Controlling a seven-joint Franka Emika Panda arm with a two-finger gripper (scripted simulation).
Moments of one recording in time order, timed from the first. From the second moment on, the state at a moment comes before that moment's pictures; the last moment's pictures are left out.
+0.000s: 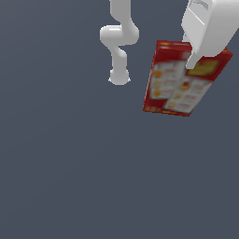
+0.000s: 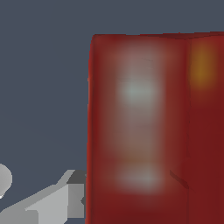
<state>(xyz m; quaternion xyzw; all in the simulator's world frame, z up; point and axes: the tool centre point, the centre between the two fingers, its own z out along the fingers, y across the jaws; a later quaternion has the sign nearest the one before) -0.012 0.170 0.466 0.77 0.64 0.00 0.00</state>
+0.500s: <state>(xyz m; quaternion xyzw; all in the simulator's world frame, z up) -0.023 0.205 0.525 0.77 0.64 0.00 0.00</state>
